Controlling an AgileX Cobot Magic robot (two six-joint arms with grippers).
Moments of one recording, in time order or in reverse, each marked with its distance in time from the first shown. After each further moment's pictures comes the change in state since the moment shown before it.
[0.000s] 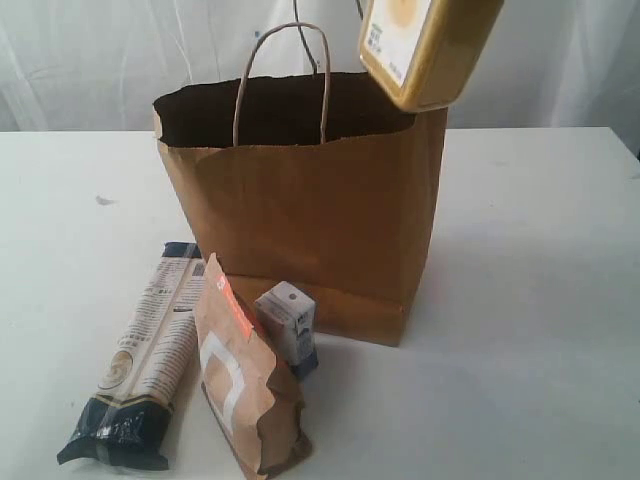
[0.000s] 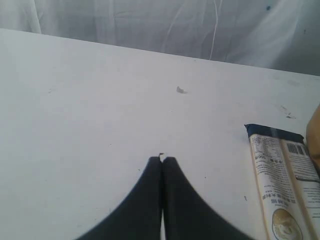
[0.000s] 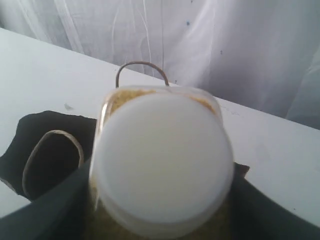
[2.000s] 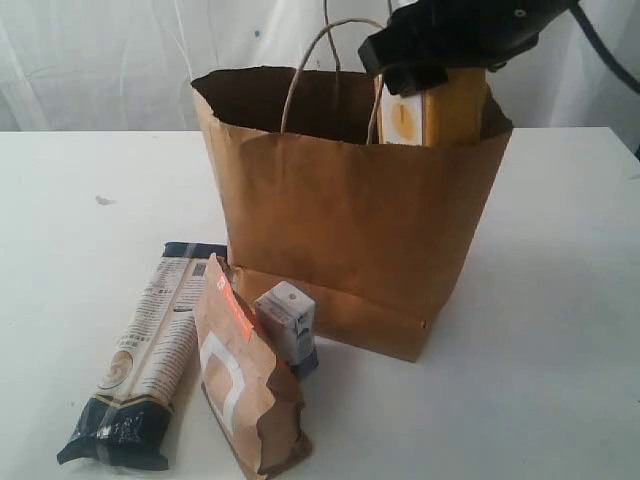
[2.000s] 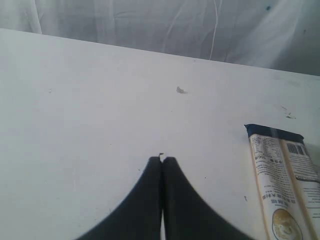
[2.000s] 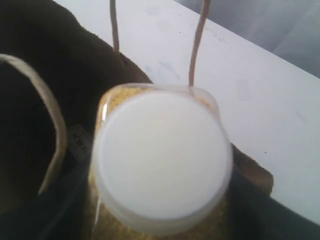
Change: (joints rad) left arm 0.000 0.000 0.000 0.000 0.000 0.000; right arm 0.026 0.178 -0.002 -0.138 0.123 -0.045
